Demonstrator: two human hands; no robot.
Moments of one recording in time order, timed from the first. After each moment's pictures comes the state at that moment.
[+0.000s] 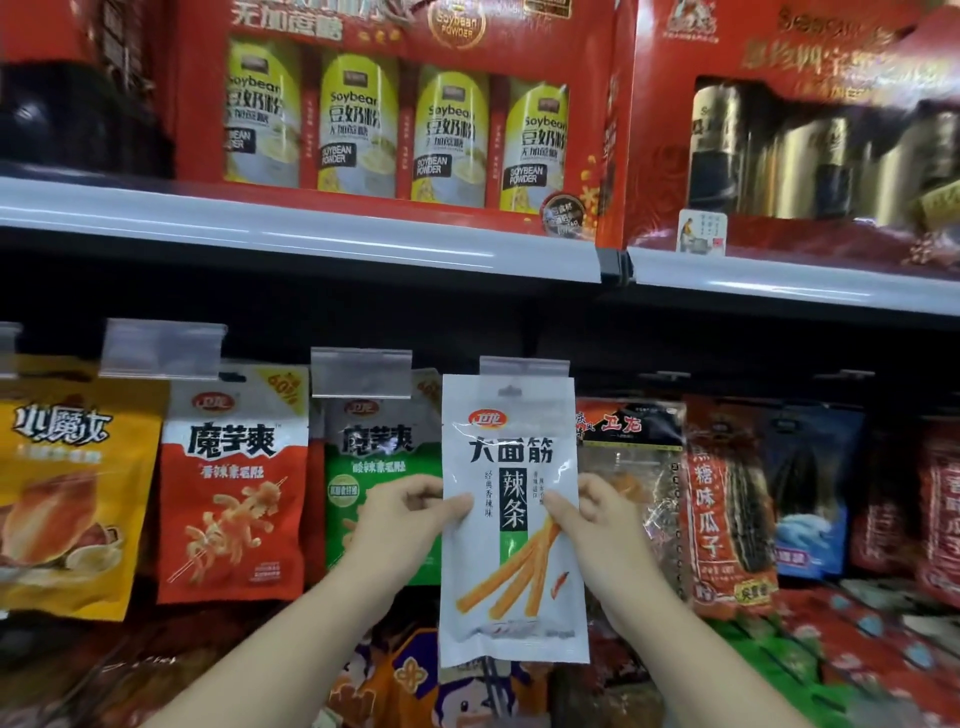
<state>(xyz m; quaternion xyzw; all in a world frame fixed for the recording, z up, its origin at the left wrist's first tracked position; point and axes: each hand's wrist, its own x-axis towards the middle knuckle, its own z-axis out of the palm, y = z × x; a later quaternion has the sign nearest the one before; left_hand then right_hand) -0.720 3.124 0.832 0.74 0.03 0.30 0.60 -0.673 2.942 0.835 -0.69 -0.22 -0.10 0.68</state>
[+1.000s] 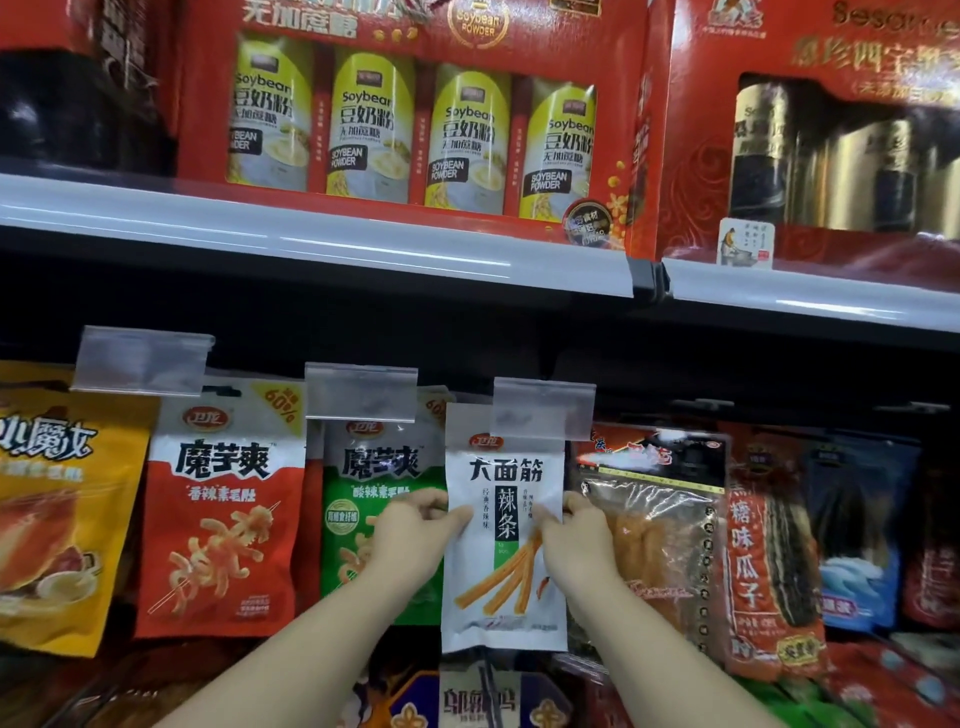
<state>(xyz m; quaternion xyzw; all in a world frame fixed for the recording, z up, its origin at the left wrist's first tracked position) -0.657 3.136 0.835 0.77 0.11 0.31 0.54 -0.599 2.991 0.837 -0.77 -0.14 -0.12 0.62</state>
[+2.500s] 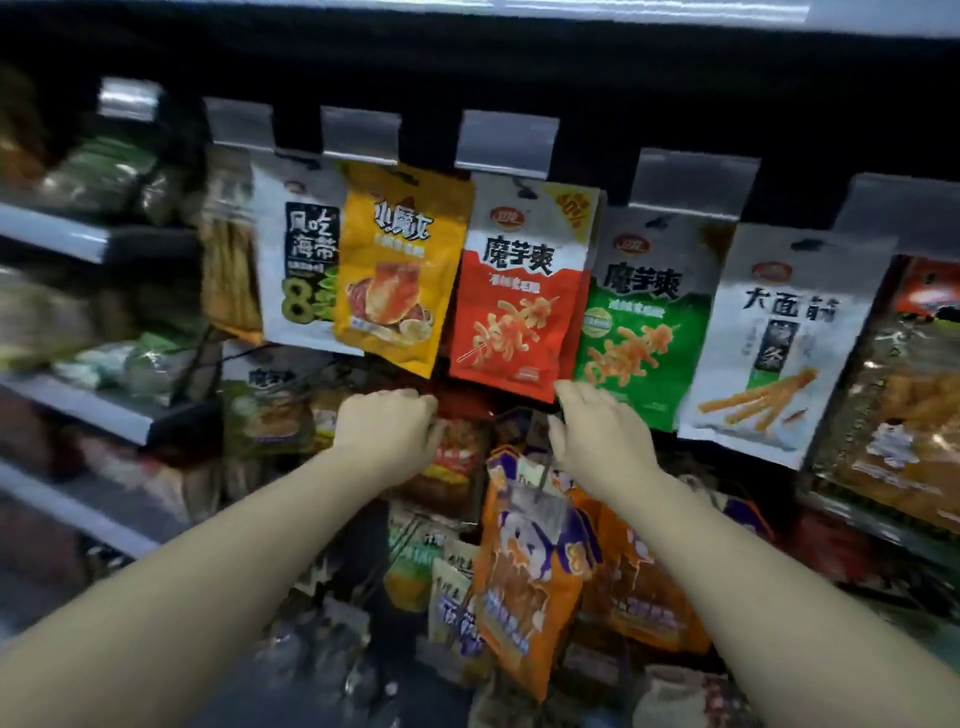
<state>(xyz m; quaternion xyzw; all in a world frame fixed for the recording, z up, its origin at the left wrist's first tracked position) -0.875 3.280 0.734 0.93 0.27 0.23 -0.11 -0.731 3.118 0.760 -0.85 -0.47 -0.23 0.05</state>
